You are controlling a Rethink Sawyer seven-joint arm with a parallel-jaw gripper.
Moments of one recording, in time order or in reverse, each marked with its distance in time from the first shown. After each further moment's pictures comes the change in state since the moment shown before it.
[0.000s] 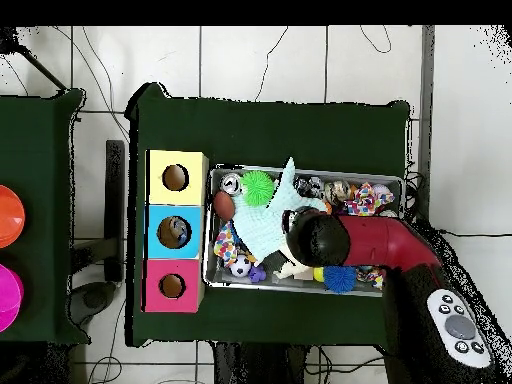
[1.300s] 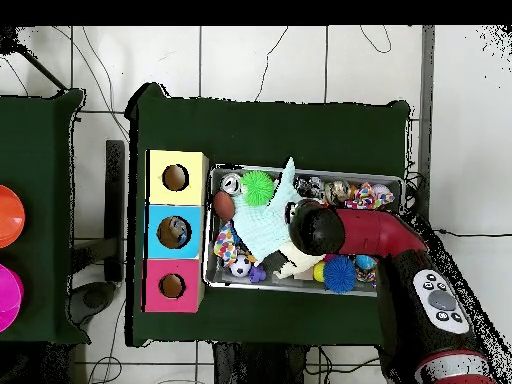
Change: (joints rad) arm 0.046 0.142 -0.074 -0.104 0.001 -0.086 0.000
